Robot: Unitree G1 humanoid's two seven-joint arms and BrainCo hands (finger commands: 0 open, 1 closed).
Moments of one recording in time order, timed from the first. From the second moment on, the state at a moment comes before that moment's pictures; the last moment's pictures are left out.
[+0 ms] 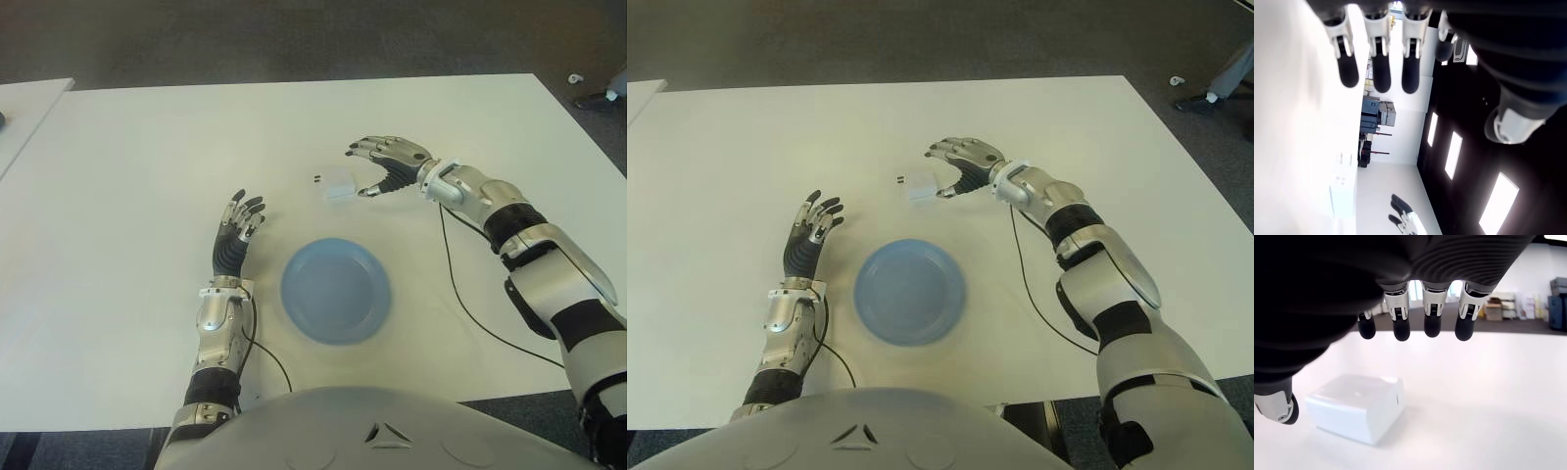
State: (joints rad) left arm 0.10 -0.04 0.11 0.44 -0.18 -0.54 -0.20; right arm -0.88 -0.51 0.65 1.00 -0.79 -0.62 -0.14
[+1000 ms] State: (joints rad) left arm 0.08 -0.03 0.13 0.46 -0.20 -0.54 -0.24; right arm -0.75 -0.63 0.57 0.78 -0.79 -0.67 -0.09
